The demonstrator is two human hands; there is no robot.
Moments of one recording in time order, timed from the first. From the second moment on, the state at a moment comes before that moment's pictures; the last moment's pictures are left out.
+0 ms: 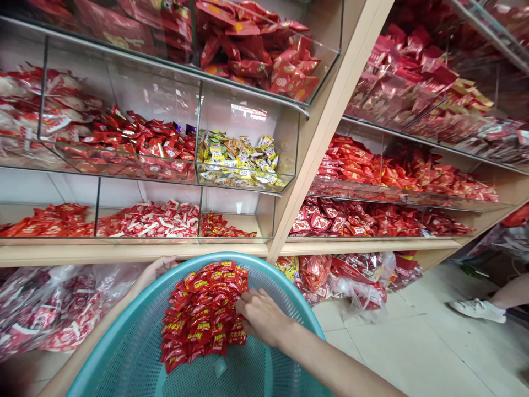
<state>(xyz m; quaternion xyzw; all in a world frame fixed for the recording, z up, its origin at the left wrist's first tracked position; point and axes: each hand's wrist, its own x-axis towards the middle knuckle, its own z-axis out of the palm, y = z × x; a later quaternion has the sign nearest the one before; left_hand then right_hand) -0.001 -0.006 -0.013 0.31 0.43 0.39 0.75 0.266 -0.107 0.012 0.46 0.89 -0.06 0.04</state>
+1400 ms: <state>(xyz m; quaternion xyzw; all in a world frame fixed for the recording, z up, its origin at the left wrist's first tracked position) -0.004 -0.003 -0.018 0.32 0.42 0.38 0.76 0.252 -0.111 -0.002 0.47 0.88 -0.02 0.00</state>
